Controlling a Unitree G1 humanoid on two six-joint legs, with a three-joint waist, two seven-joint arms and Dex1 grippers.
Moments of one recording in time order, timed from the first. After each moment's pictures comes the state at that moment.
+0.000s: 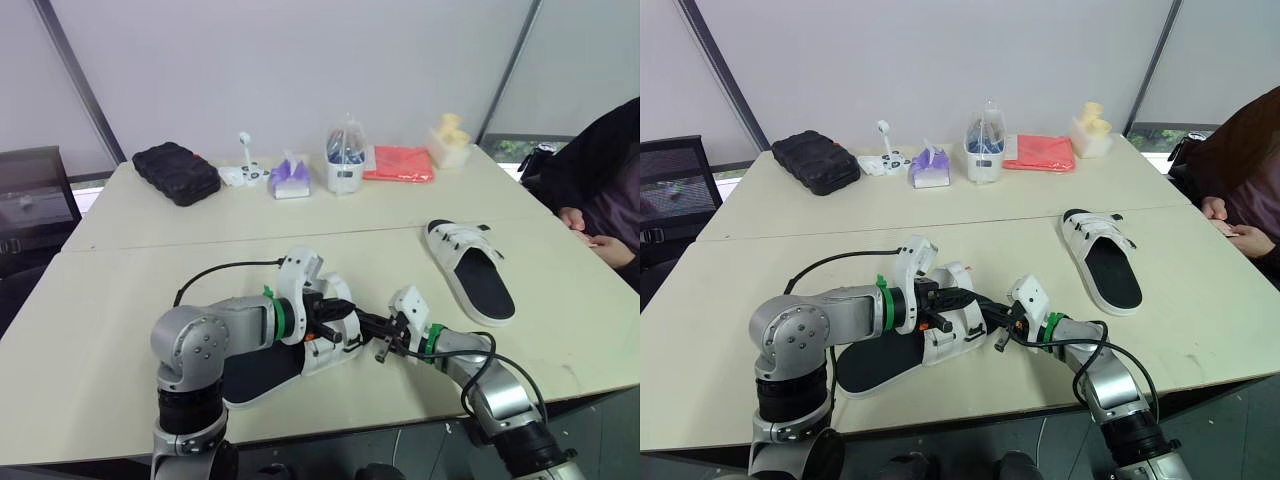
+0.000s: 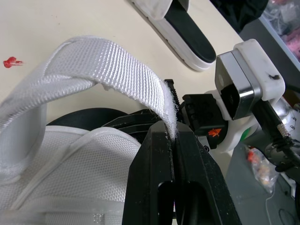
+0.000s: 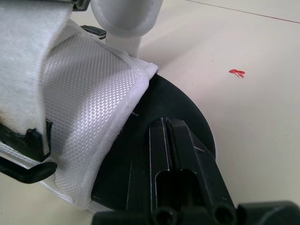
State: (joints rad) left arm -0.55 0.04 0.13 -0.48 -0.69 1.59 -0.27; right arm -0.24 -0.41 0.16 0.03 0.20 0.24 0.79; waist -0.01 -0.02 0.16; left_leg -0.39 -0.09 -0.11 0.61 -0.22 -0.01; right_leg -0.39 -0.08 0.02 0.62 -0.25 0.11
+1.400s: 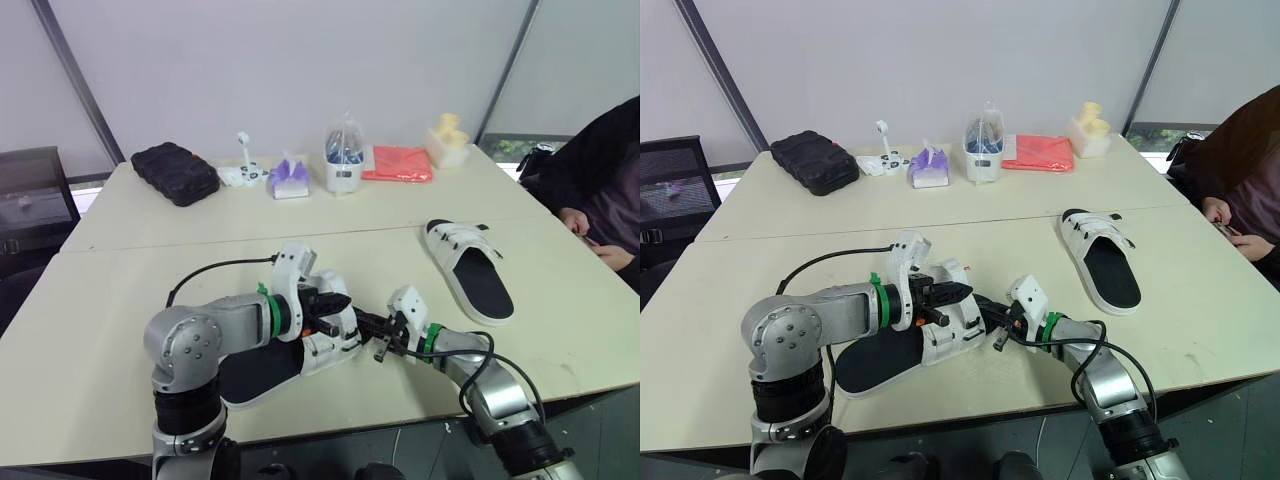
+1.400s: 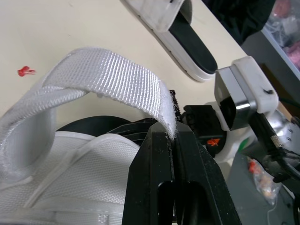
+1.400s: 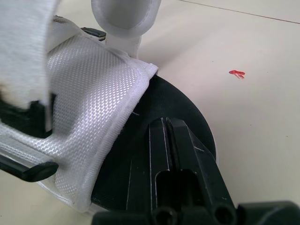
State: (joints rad) left arm -0.56 0.02 0.19 -0.49 -0.78 1.61 -0.17; right arm -0.24 -0.40 0.16 0.04 0.20 0.23 0.80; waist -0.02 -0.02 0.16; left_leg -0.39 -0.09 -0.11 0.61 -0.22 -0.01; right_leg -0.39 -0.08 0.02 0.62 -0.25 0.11
